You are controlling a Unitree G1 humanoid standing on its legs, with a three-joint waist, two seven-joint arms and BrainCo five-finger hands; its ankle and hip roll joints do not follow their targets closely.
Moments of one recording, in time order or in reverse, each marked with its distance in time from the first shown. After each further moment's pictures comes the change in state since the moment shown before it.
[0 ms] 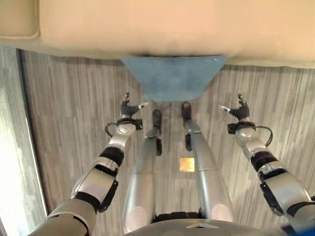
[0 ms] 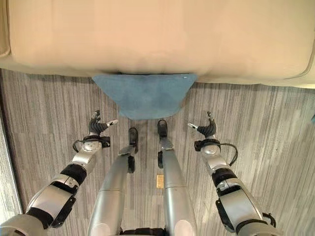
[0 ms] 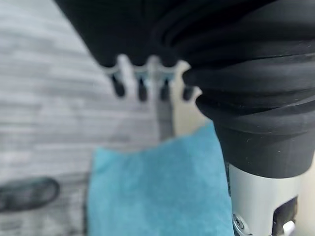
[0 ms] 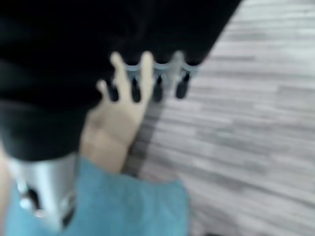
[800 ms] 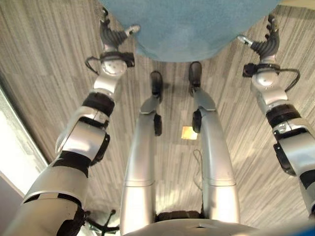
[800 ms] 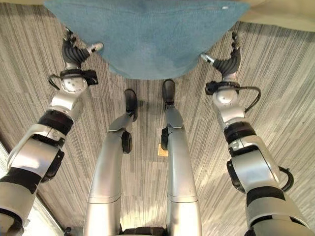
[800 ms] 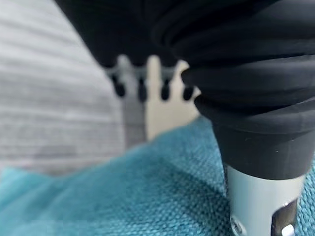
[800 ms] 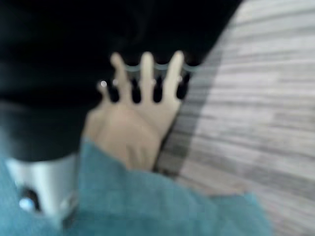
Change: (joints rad) left arm -0.479 0.175 -0.046 -0.016 -0.117 0.011 0.073; right arm -0.410 -0.144 0.059 -0.027 0.130 -0.034 -0.057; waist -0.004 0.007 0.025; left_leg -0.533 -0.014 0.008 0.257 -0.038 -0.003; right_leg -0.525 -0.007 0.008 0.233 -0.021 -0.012
